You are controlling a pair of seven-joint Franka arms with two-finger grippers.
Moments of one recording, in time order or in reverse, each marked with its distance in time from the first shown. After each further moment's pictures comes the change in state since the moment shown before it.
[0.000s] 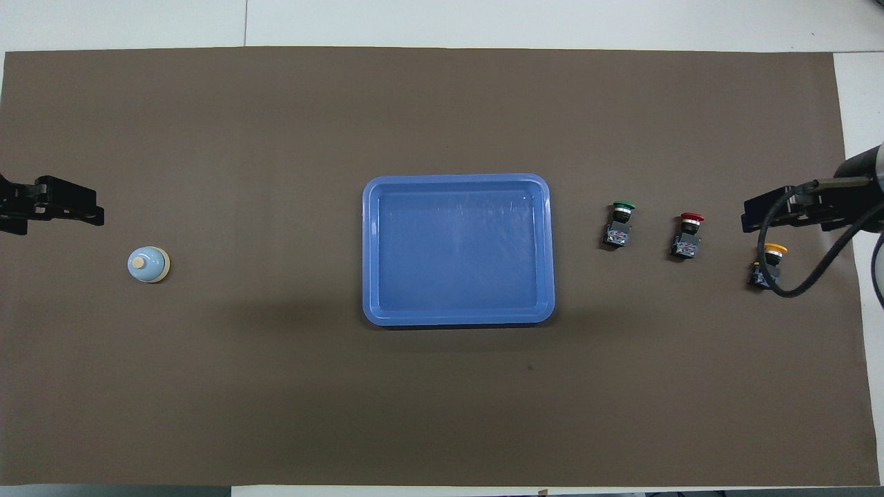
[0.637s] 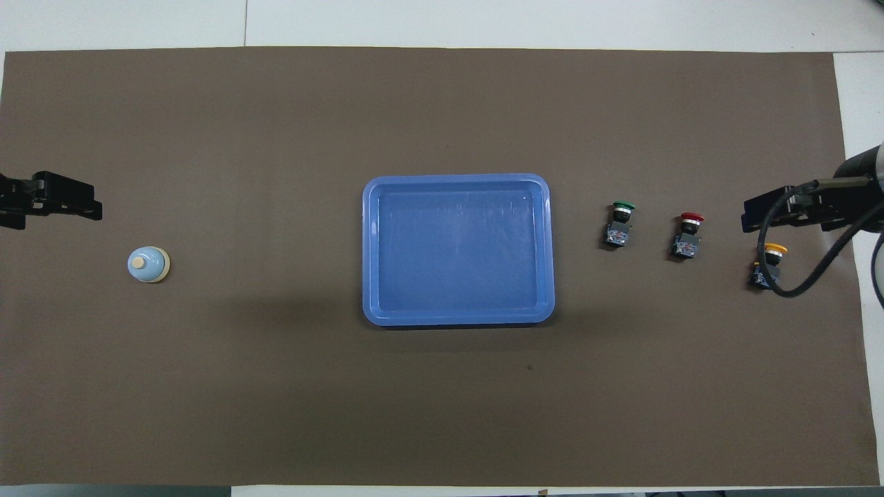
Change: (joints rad) left arm 0.001 0.000 0.001 0.000 0.000 0.027 0.001; right arm 0.000 0.000 0.000 0.000 0.000 0.000 0.000
